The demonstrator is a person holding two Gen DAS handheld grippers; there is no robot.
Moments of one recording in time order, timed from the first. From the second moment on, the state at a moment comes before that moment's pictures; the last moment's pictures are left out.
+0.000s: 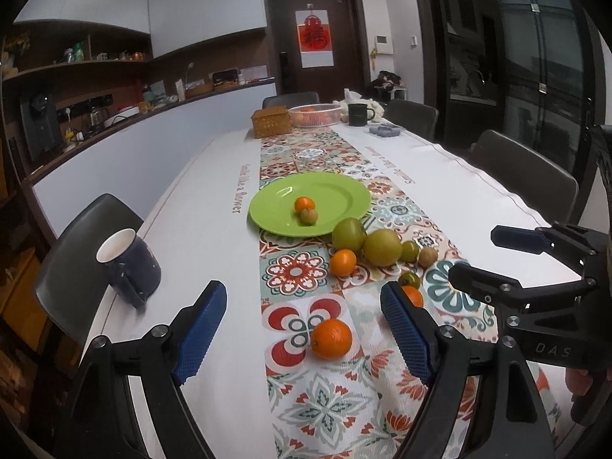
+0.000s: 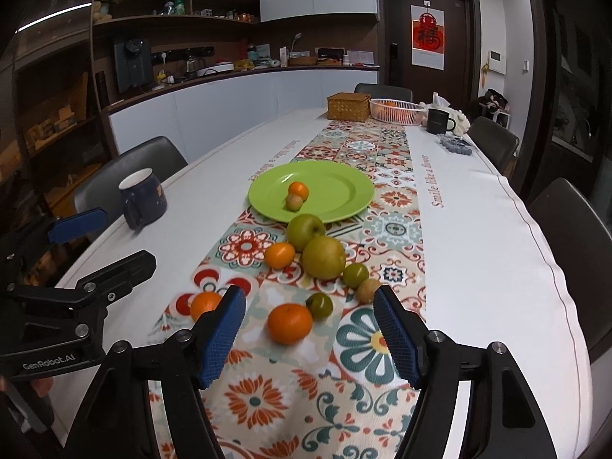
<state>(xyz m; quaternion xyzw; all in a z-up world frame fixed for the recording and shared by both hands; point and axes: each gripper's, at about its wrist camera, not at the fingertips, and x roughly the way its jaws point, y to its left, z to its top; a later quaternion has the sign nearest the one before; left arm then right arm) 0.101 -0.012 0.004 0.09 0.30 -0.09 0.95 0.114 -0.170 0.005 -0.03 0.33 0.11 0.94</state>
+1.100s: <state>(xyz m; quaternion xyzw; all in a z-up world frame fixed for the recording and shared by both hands) 0.144 -0.015 -0.093 0.08 0.40 -0.15 0.90 0.147 -0.146 -0.068 -0.07 0.40 0.14 0.90</state>
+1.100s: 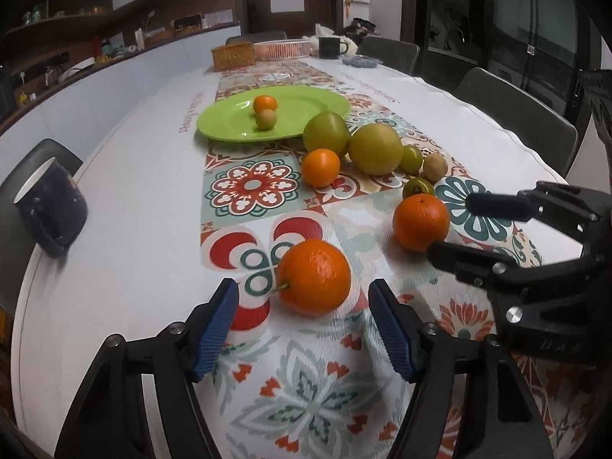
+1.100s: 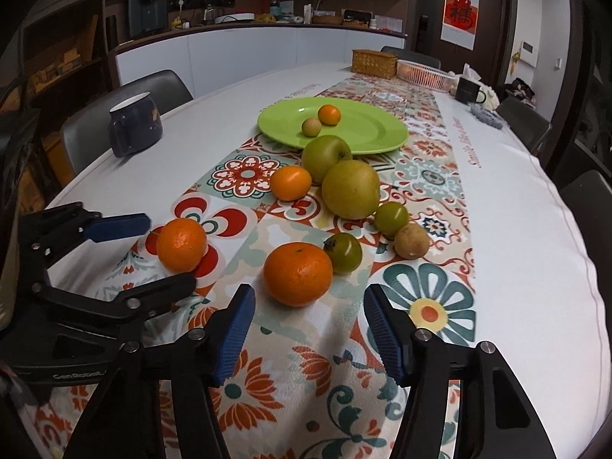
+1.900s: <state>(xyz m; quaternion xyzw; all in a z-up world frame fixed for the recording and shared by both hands) 0.163 -0.016 -0.097 0.04 0.44 -0.16 0.88 0.170 -0.143 -0.076 -0.04 0.42 0.16 0.89</state>
